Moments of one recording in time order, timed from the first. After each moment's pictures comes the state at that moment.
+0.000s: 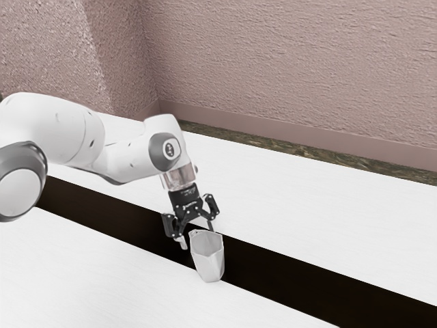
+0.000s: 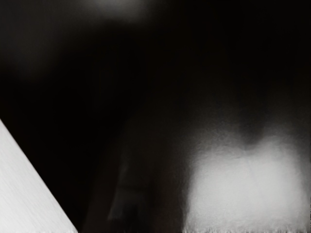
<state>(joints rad) -0.20 0.49 0.15 -1.83 -0.53 1.98 -0.98</state>
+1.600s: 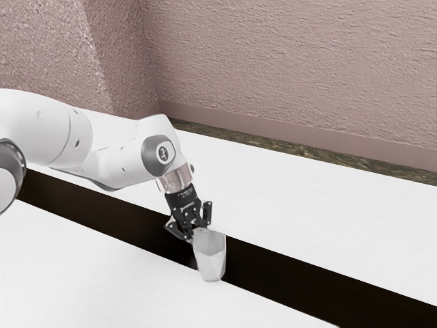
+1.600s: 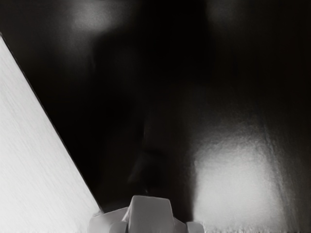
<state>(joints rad) -0.23 0.37 0.14 -1.97 -0.56 2.09 -0.98</state>
